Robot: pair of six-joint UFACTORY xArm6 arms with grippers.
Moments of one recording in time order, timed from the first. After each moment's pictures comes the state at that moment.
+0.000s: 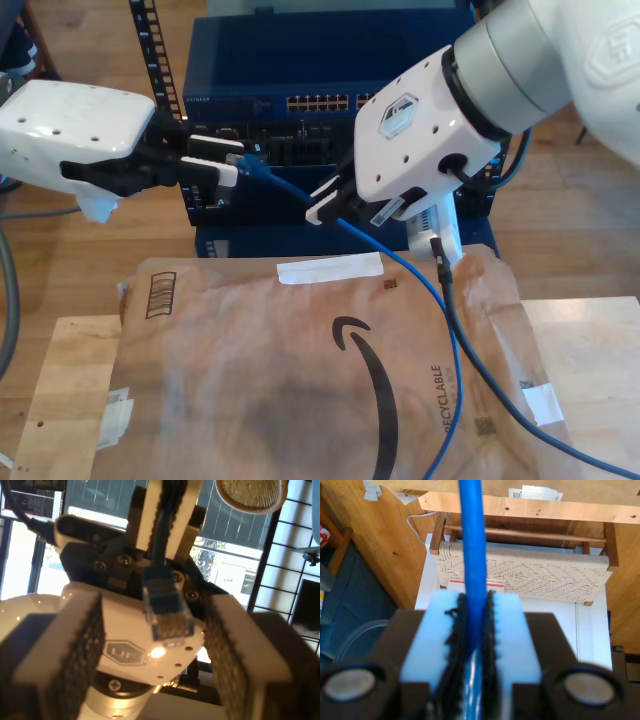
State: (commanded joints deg) left arm 22.3 -13.8 -60.8 -69.6 111.9 -81.3; right arm 21.8 -25.1 -57.8 40.5 64.3 101.0
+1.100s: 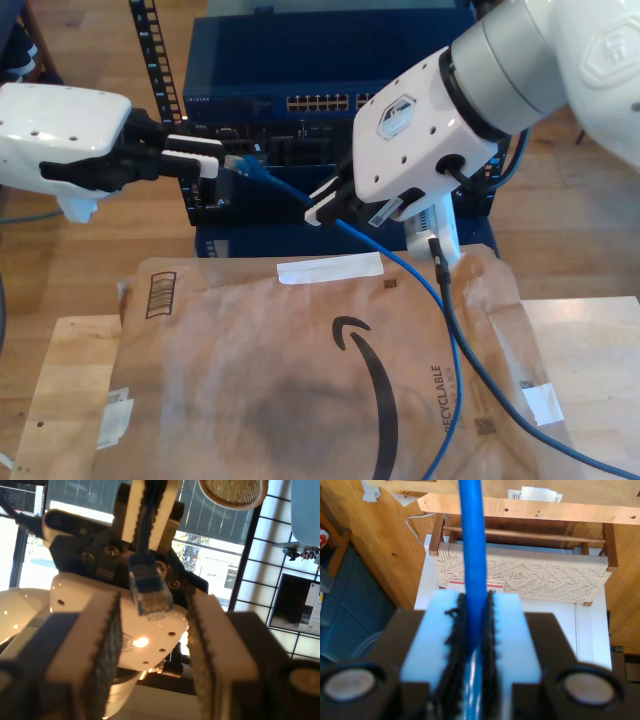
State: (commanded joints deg) left arm 25.1 -13.8 -60.2 -69.8 111.6 -81.2; right arm 21.8 -24.7 -57.8 40.5 64.2 101.0
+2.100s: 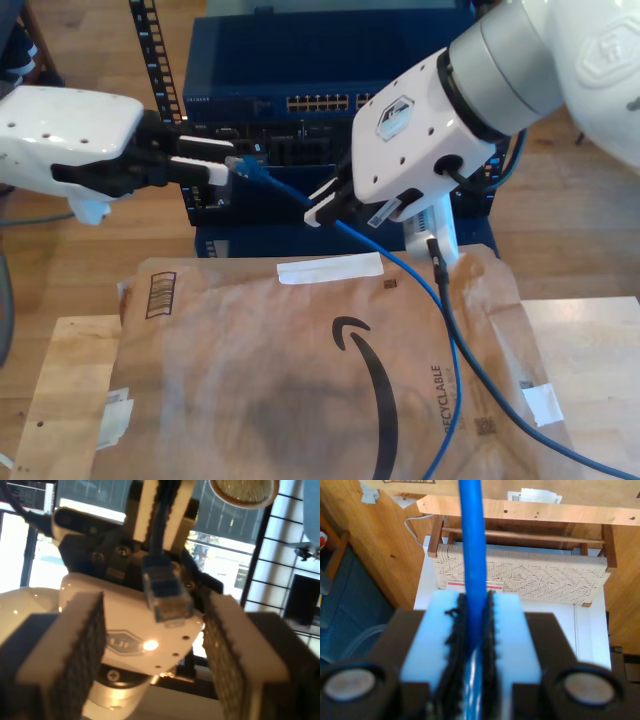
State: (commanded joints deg) left arm 22.6 -13.3 -60.2 -69.9 112.1 -81.2; right arm 21.8 -24.0 -58.0 40.5 64.2 101.0
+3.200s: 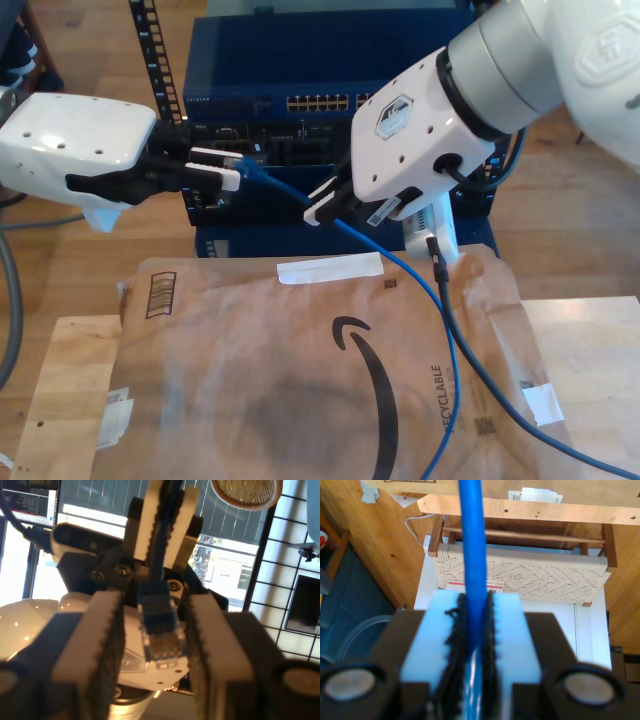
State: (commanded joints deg) left arm 22.4 -13.8 -58.7 -69.8 110.8 -79.1; right arm 21.8 -24.0 -58.2 40.5 64.3 101.0
